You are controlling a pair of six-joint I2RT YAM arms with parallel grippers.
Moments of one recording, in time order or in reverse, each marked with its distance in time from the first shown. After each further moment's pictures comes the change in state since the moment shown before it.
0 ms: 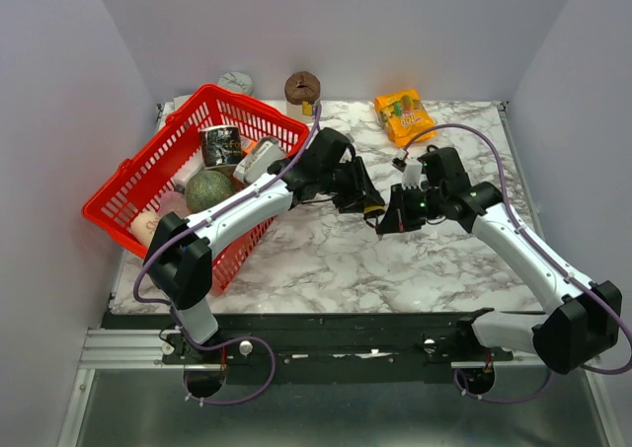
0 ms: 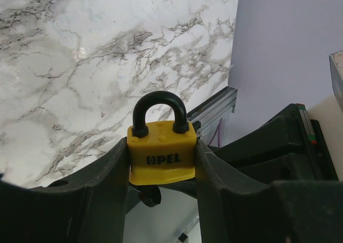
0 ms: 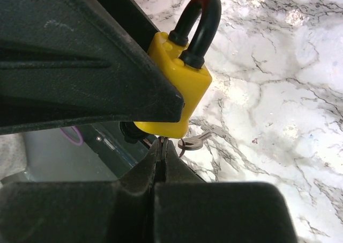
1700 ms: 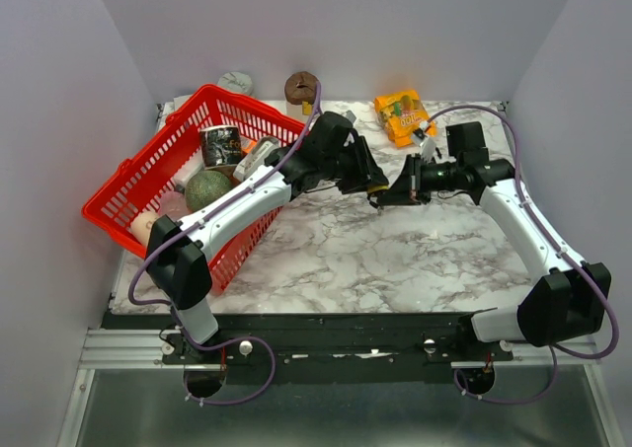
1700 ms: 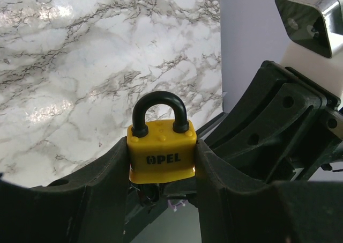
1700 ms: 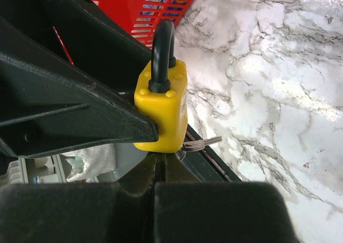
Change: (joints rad) left arm -0.011 0.002 0.144 -0.043 -0.123 0.072; right arm -0.208 0.137 0.148 0.031 -0.350 0.161
